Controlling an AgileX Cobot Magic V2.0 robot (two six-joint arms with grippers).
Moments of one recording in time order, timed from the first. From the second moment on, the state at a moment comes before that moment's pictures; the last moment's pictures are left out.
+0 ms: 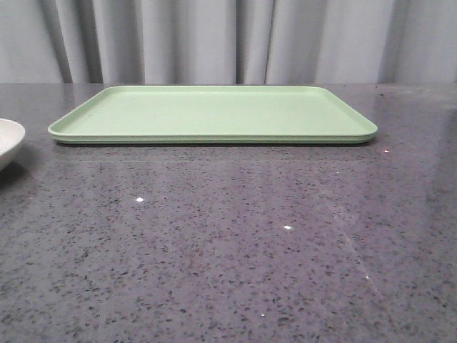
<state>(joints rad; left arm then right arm) 0.01 0.00 0.00 -0.02 0.10 -0.10 0.03 -0.01 0.03 -0.07 0.10 0.23</state>
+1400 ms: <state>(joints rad) 0.01 0.00 -0.15 -0.02 0.18 -0.10 0.03 -0.01 -0.12 -0.07 0.22 0.23</state>
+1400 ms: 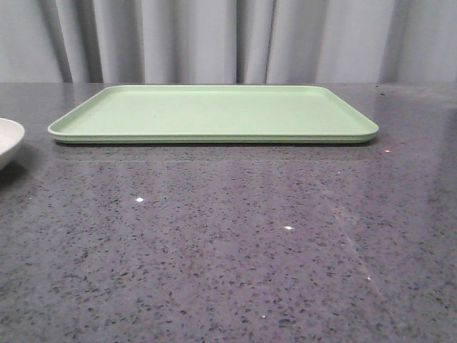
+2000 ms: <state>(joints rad) 0.01 0.42 -0.54 -0.02 0.38 -0.10 0.03 0.45 -0.59 -0.07 0.58 0.23</state>
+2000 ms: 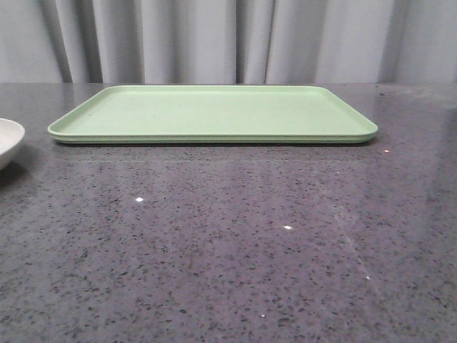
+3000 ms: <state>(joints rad) 0.01 0.51 -0.55 -0.02 0.41 -0.10 0.03 0.67 -0.69 -0.06 0.68 0.23</state>
